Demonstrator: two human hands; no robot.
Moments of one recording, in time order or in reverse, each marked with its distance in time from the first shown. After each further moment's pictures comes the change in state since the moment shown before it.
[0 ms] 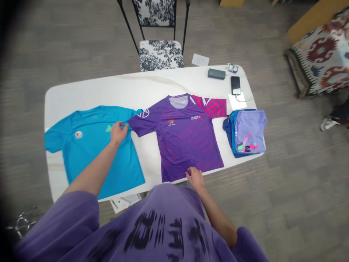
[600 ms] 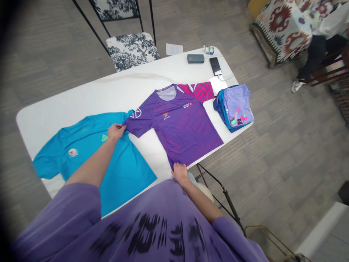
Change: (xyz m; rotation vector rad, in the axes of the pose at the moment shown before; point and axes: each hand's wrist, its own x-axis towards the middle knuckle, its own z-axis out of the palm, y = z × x) left_hand 0.063 -0.034 0.009 0.039 -0.221 0.002; right_hand -0.013 -0.187 0.095 -0.193 -0.108 0.160
